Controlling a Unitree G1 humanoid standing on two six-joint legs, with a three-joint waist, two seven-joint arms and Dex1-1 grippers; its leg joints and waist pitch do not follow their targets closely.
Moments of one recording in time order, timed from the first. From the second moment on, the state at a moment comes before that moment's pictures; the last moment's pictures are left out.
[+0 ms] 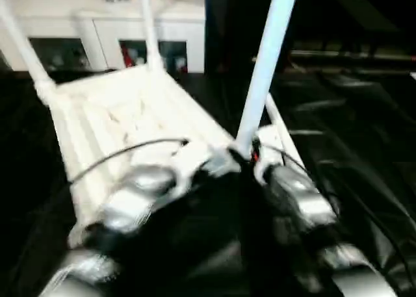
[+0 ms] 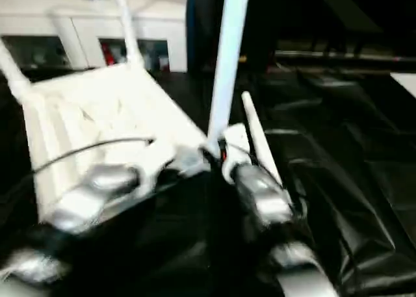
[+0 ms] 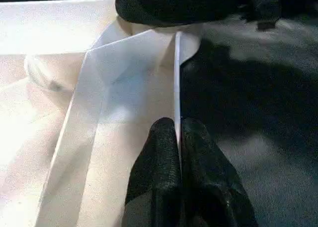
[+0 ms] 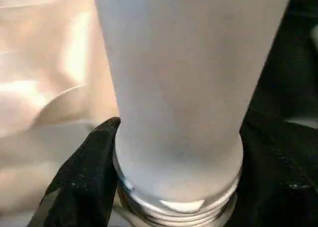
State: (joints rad) left arm -0.52 0.18 -0.33 0.34 0.04 0.50 -0.60; right arm -0.60 -0.06 0.05 0.78 0.13 0.09 0.17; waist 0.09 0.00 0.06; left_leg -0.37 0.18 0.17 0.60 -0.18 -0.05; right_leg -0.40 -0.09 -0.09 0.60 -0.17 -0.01
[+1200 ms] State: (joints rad) left arm -0.36 0.46 -0.33 0.15 -0.05 0.34 -1.02; right arm -0.33 -0.40 0.20 0.29 0.24 0.14 0.94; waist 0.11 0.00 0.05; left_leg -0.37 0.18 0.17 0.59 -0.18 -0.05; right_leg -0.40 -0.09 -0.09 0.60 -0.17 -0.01
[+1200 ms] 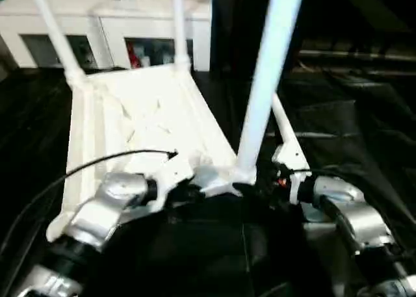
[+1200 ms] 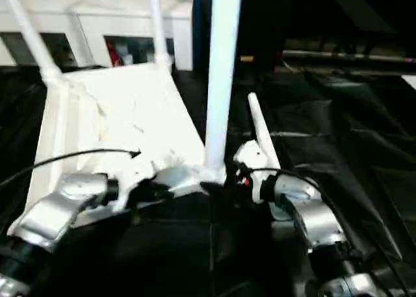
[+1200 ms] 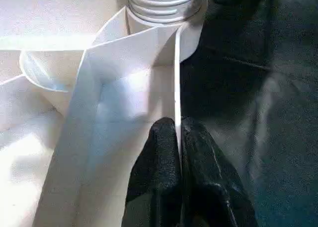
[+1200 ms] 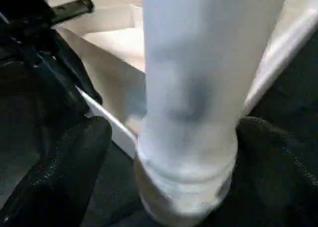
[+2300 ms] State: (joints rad) left arm -0.35 0.47 -0.33 0.14 -0.06 0.33 -1.03; right arm -0.33 -0.33 0.17 0.34 0.23 0.12 0.89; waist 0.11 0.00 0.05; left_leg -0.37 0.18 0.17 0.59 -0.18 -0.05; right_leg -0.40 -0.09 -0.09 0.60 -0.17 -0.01
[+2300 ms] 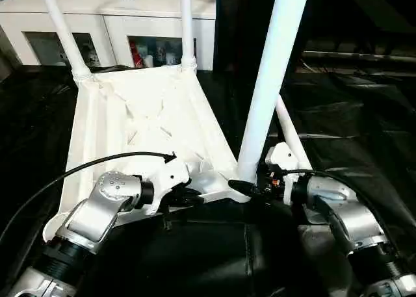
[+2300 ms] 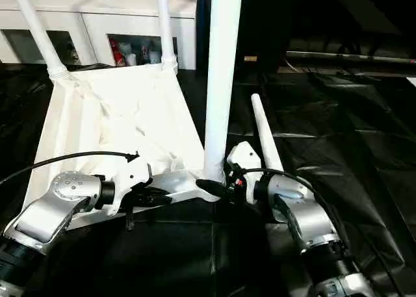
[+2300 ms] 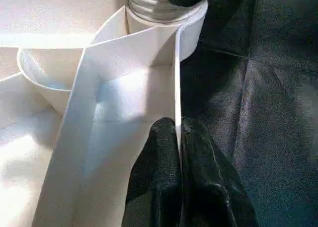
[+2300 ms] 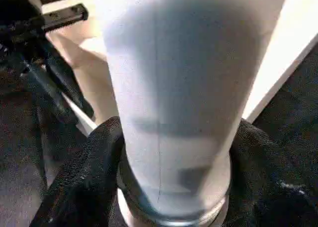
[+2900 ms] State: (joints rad) left arm -0.50 0.15 -0.31 0.34 0.06 0.49 -0.58; right arm -0.61 -0.01 0.02 0.82 0.15 -0.01 0.10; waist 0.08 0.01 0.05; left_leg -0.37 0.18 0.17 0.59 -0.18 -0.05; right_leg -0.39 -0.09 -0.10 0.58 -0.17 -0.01
